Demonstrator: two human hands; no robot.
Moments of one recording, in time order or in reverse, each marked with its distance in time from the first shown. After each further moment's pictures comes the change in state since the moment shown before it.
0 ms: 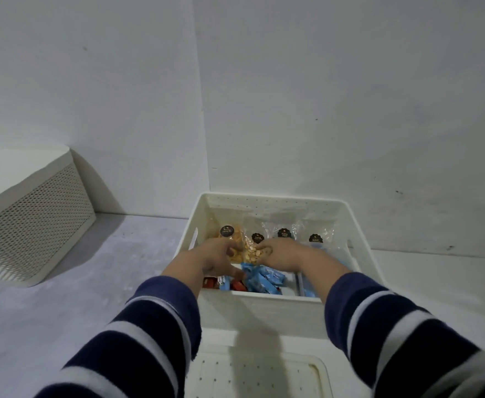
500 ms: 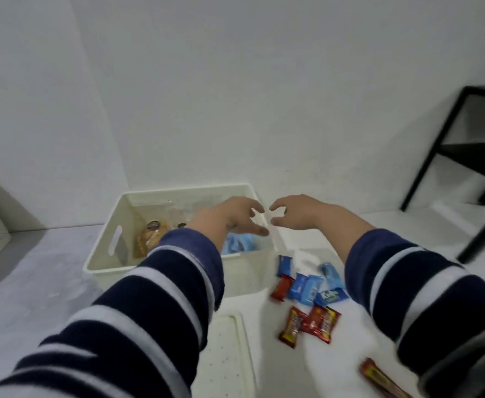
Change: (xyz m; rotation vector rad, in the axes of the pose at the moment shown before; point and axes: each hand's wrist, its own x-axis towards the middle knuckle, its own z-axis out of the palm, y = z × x) left_hand -0.055 0.217 0.040 0.148 0.052 0.364; right_hand -0.195 0.115 -0.069 -0.106 0.277 0.221
